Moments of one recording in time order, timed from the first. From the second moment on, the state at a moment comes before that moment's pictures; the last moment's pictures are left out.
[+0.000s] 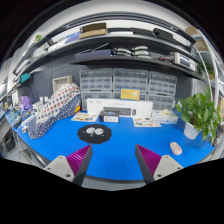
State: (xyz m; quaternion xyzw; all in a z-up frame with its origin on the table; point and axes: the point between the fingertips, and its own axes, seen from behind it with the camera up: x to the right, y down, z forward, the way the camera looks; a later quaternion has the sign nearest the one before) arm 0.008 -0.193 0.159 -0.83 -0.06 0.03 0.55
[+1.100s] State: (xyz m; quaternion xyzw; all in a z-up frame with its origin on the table) arm 0.348 -0.061 -0.004 -0.90 0.04 -0.06 0.43
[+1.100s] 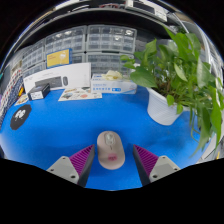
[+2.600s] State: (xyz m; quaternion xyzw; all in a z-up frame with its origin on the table) arm -0.144 0.106 0.041 -0.90 -0.02 0.01 0.43
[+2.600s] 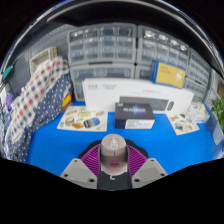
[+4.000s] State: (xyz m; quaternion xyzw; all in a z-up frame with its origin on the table) arm 0.010 -0.132 0.207 -0.87 -0.01 0.02 0.50
